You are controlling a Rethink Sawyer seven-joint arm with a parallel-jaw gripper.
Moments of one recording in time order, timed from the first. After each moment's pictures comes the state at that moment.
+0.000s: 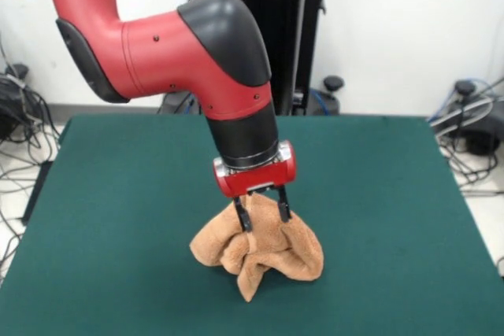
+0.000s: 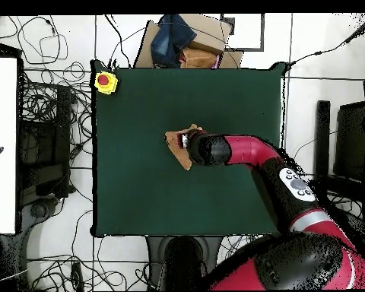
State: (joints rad) arm -0.73 -0.29 0.58 1.54 -0.58 0.44 1.57
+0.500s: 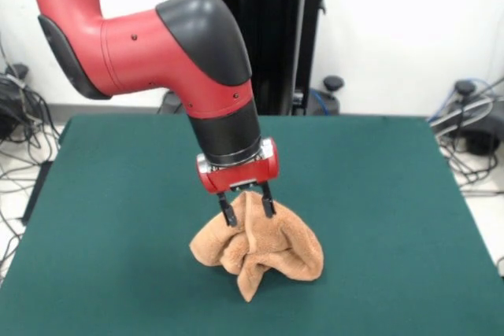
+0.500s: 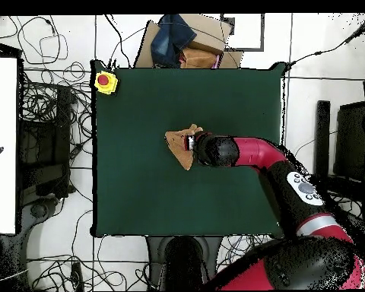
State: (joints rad) arm -0.77 -0.29 0.59 1.54 -0.58 0.48 1.57
